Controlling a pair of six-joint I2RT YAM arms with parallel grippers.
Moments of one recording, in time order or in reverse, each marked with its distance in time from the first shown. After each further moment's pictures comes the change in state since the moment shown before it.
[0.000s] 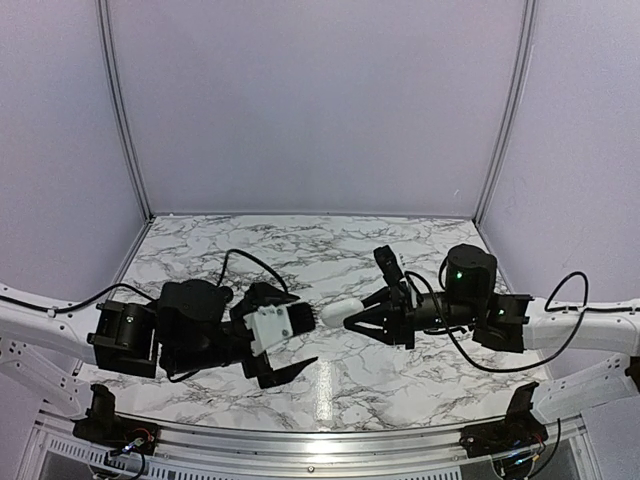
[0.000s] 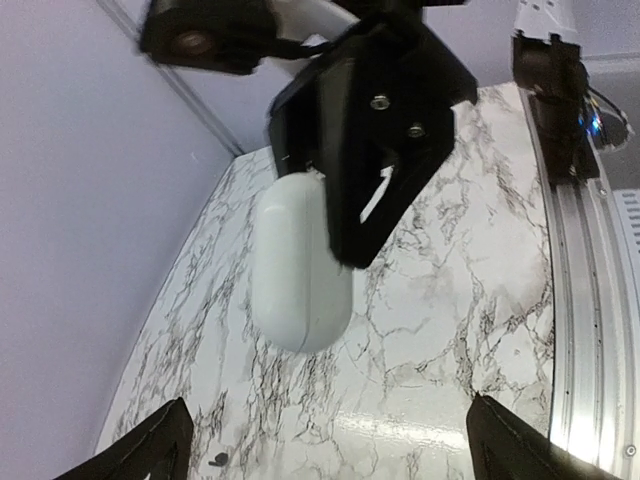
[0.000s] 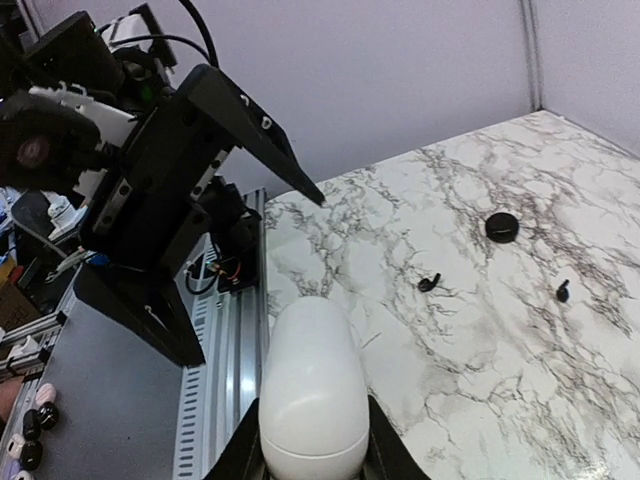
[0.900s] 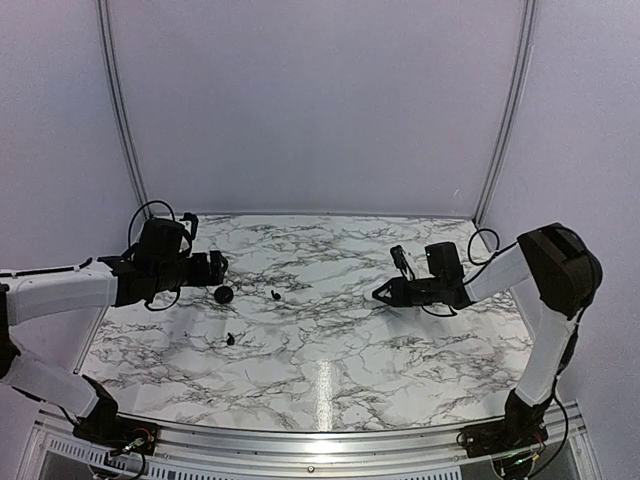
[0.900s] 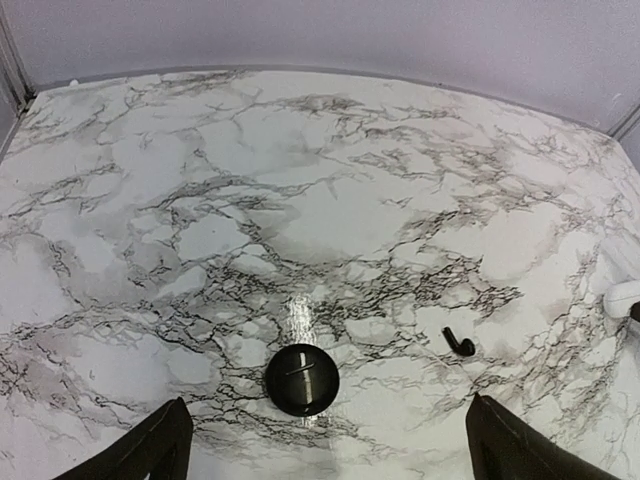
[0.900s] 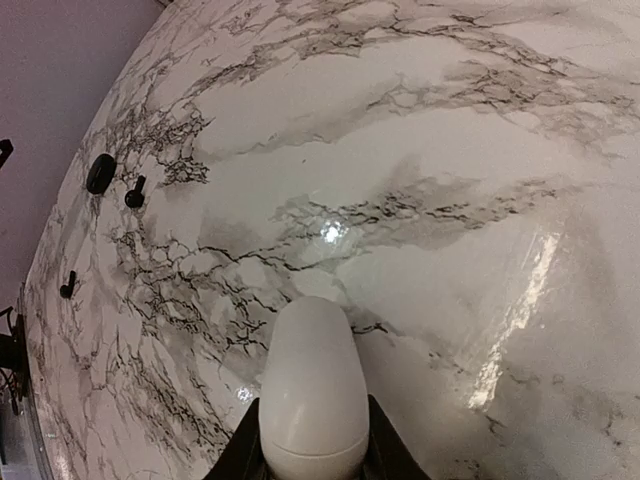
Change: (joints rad) left arm 0.875 0.060 -0.124 -0.015 0.149 -0.791; right arm -0.544 0.731 0.188 0.056 0.062 0.101
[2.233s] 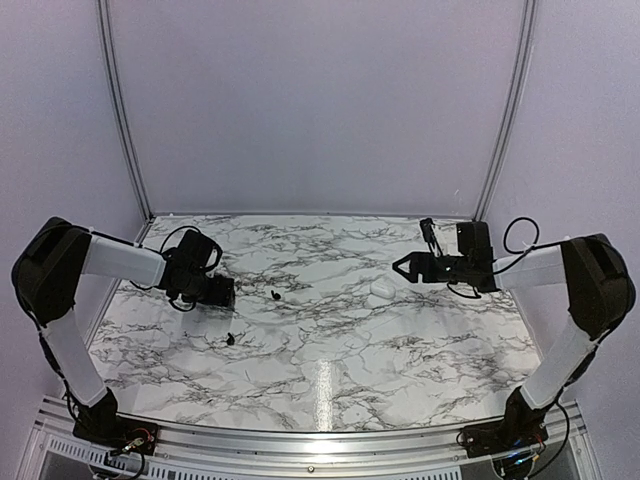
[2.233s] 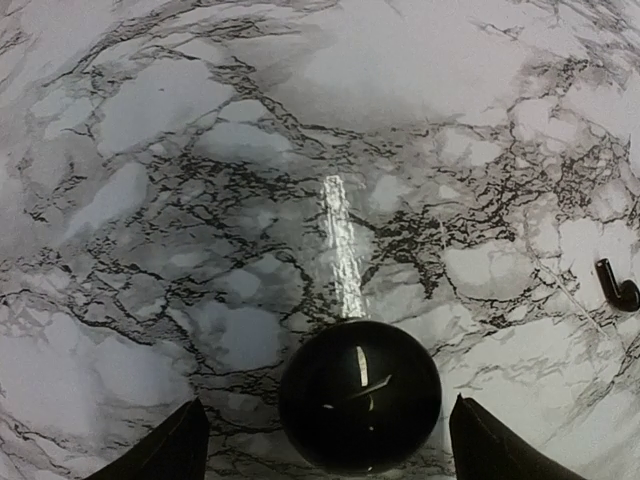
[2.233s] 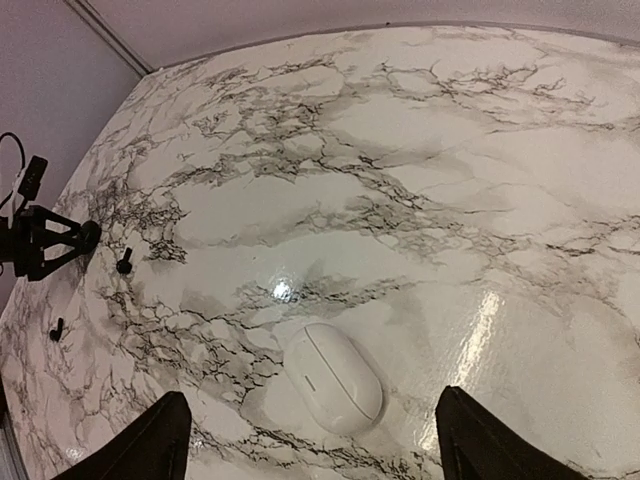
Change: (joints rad) left arm 0.095 0.449 0.167 -0.098 0.114 0.085; right arm -0.133 -0.200 0.013 -0.126 0.050 -0.105
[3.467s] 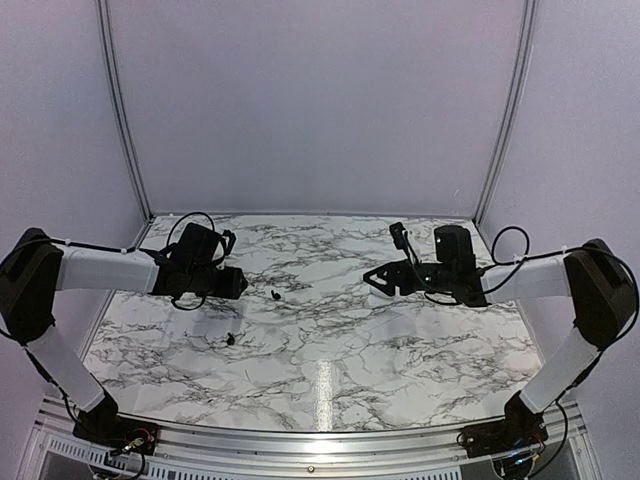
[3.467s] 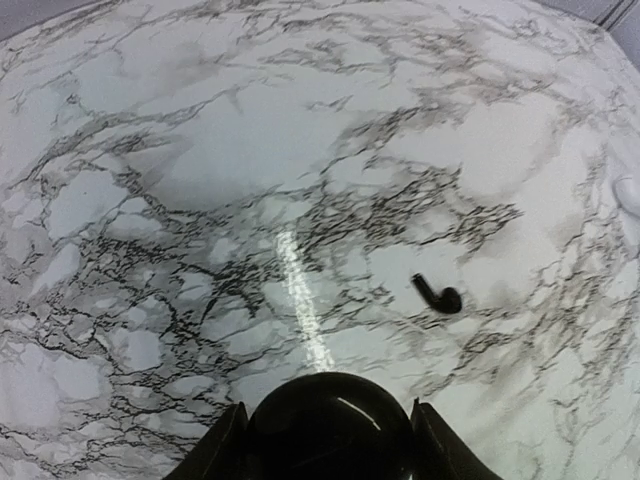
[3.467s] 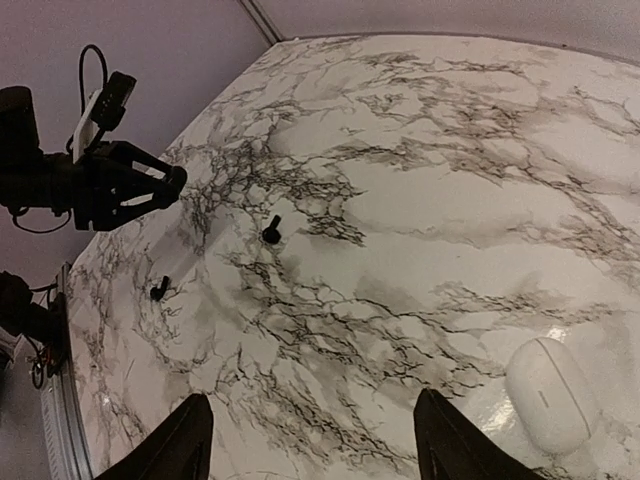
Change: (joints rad) left arm -0.122 -0.115 -0.021 0.052 0.012 -0.013; right arm 0.204 -0.071 -0.047 0.078 -0.067 0.054
